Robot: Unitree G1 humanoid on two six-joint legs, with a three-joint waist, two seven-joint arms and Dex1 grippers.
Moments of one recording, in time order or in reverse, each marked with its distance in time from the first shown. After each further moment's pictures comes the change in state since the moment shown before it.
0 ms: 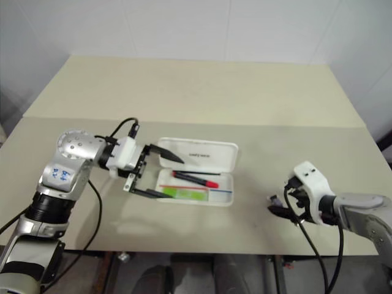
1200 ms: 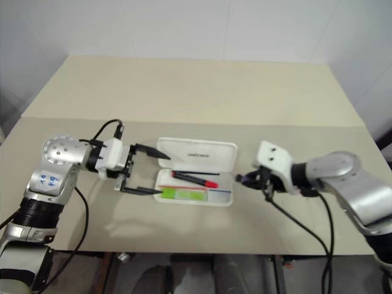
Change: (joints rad) left arm 0.047 0.051 0.039 0.094 0.027 -0.108 0.039; right arm -0.402 -0.002 0.450 0.041 -0.301 -0.487 0.461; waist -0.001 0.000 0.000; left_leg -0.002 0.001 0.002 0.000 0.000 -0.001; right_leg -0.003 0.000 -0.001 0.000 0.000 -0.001
